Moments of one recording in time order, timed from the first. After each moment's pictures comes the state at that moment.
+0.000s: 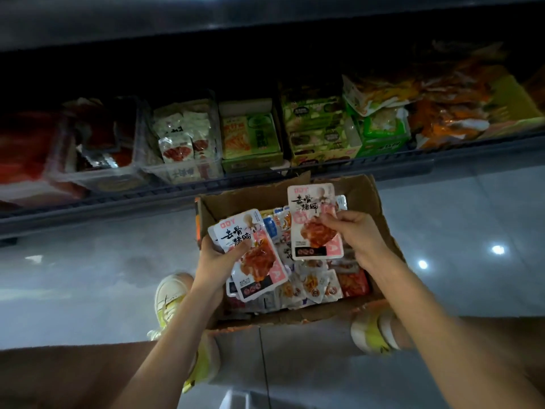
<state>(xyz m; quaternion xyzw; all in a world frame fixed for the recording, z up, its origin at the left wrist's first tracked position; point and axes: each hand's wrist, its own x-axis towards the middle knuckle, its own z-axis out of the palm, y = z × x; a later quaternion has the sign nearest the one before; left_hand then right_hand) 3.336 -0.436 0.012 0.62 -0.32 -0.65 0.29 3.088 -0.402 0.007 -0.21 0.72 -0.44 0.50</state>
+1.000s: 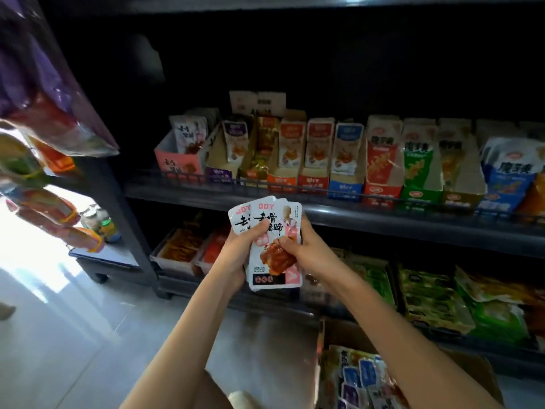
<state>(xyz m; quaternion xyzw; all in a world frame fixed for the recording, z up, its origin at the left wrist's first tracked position) 3.521 -0.514 0.287 0.47 -0.31 -0.63 0.53 3.380 -0.519 0.289 -0.60 0.46 -0.38 0.54</state>
